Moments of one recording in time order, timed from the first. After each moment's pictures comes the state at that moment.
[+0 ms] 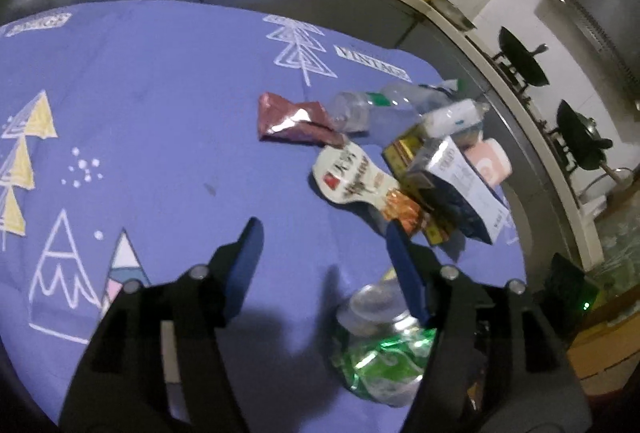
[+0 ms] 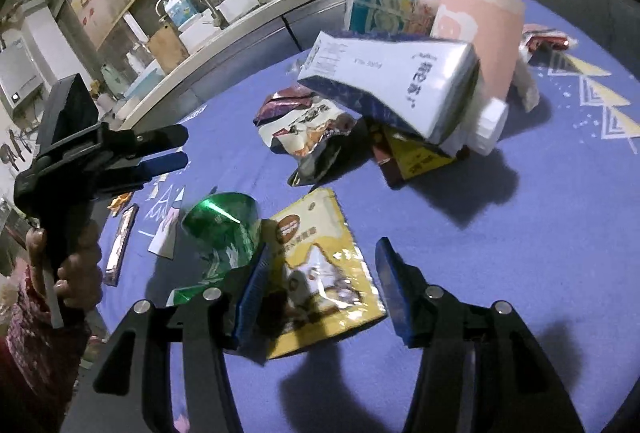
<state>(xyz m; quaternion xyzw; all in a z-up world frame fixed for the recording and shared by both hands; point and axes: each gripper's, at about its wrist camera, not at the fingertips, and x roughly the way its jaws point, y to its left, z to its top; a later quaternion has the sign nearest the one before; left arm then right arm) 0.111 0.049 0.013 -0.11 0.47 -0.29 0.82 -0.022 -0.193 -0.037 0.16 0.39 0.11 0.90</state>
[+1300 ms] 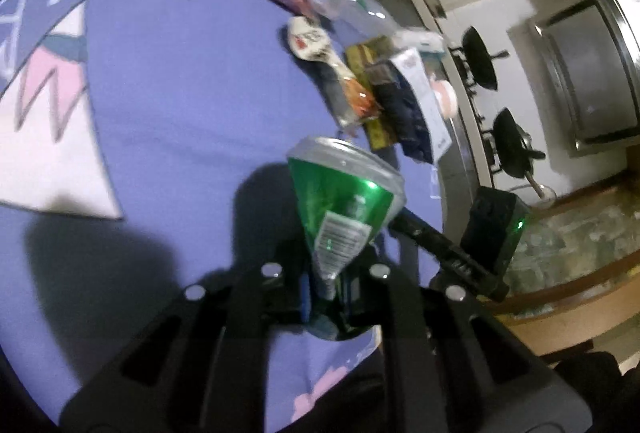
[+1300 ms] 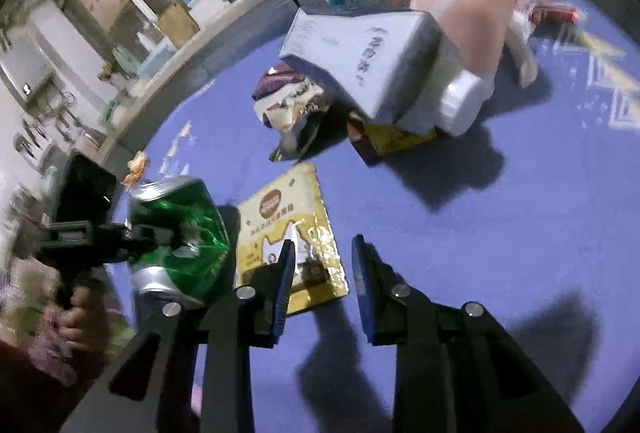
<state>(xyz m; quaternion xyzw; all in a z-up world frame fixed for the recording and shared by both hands) 0.047 0.067 -0.049 -0.27 0.55 -0.37 0.70 -0.014 -0.232 -0.040 0.19 0.45 0.18 0.85</state>
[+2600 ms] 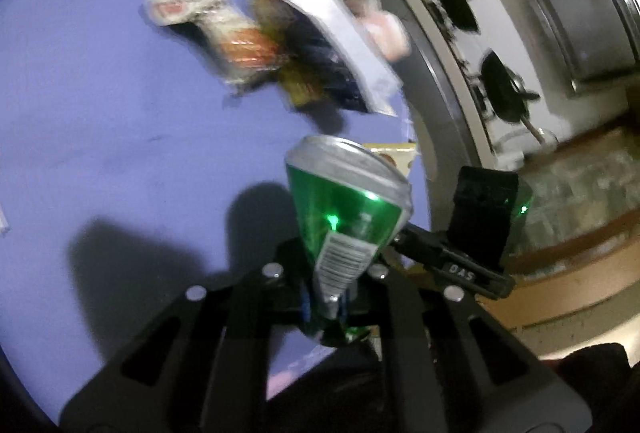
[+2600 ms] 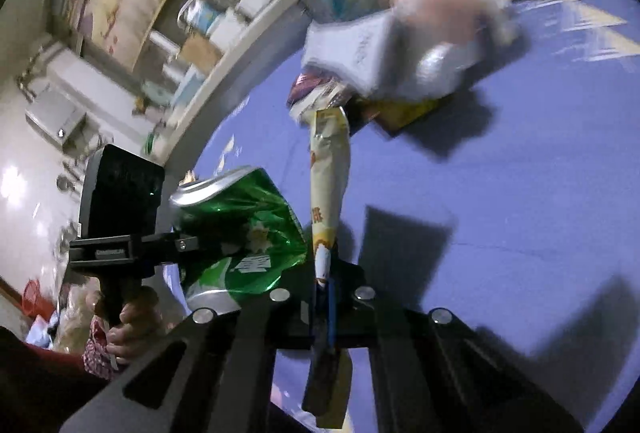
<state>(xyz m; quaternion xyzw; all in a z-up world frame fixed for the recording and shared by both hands) 0.030 -0.033 -0.015 -0.17 0.56 -0.44 0.68 -0.056 -0.274 -0.028 0.28 0.42 0.21 0.84</state>
